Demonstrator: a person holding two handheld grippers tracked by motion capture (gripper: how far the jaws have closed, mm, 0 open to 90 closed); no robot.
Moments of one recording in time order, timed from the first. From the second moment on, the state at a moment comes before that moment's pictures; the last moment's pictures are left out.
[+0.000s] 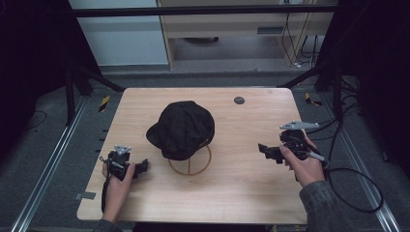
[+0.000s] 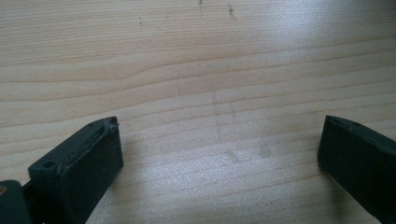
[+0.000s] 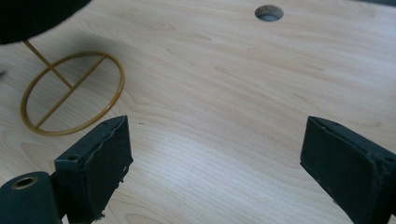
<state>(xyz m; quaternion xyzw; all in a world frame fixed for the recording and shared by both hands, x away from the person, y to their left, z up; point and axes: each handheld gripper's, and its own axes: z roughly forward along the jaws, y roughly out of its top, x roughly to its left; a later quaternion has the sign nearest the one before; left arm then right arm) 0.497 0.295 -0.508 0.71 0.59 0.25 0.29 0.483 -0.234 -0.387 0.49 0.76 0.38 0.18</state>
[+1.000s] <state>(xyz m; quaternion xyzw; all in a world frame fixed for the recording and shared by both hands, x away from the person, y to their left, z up) 0.497 0.295 -0.508 0.71 0.59 0.25 0.29 0.502 -0.194 -0.478 0.49 0.79 0.35 0.15</state>
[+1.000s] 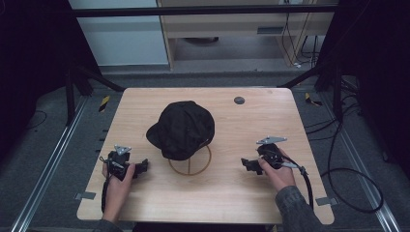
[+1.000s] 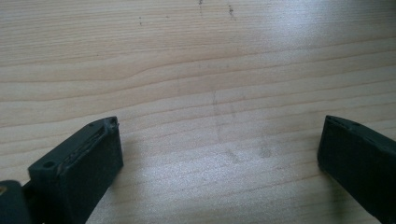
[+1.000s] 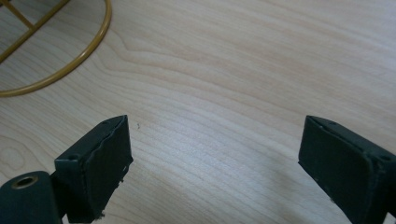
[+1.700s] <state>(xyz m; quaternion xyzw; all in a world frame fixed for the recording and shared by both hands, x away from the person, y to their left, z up) 0.497 0.295 -0.508 0.71 0.59 0.25 0.29 0.518 -0.173 -0.504 0.50 0.77 0.37 0.15</state>
